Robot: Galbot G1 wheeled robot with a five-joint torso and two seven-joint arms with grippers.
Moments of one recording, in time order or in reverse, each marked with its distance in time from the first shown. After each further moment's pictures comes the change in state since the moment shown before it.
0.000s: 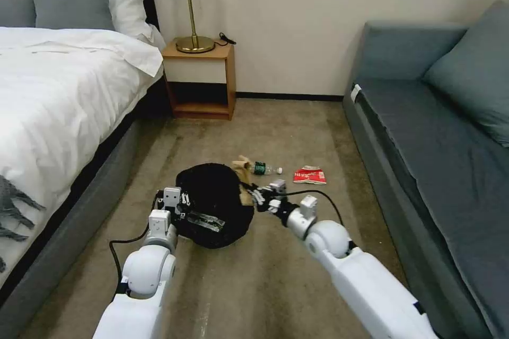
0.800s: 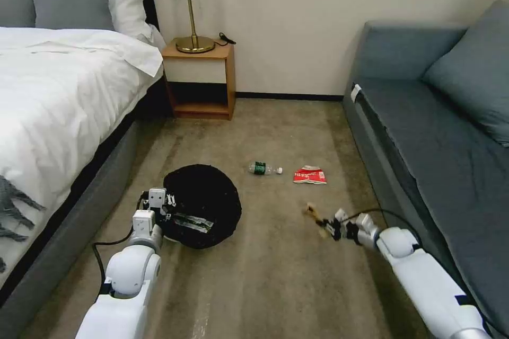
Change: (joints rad) left arm 0.000 0.063 -0.067 0.023 -0.057 0.008 0.005; right arm 0.036 -0.183 0.293 -0.418 -0.321 0.111 -0.336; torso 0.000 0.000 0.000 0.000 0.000
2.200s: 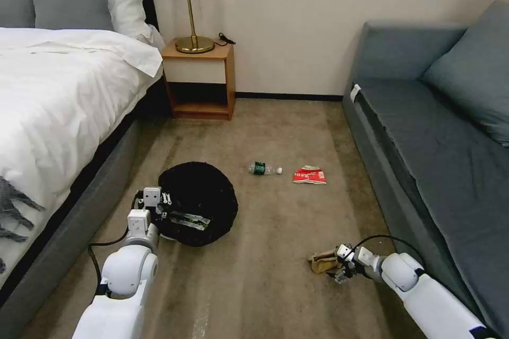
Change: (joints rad) left arm 0.011 0.003 -0.020 -0.010 -0.022 -0.003 -0.013; right arm -0.152 -0.065 -0.071 -0.001 -0.420 -0.146 0.021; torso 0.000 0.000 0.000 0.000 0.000
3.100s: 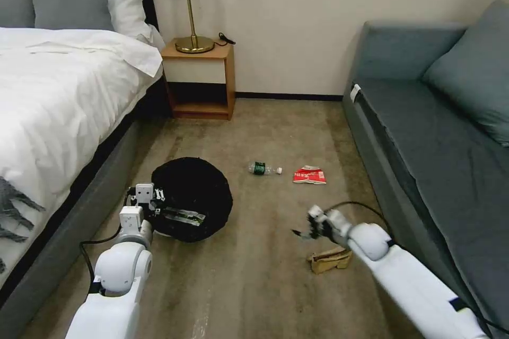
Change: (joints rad) left arm -0.015 0.001 -0.010 0.000 -0.006 0.005 -0.002; right arm 0.062 -0.029 -0.090 0.211 0.278 -0.184 0.158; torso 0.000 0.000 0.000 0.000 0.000
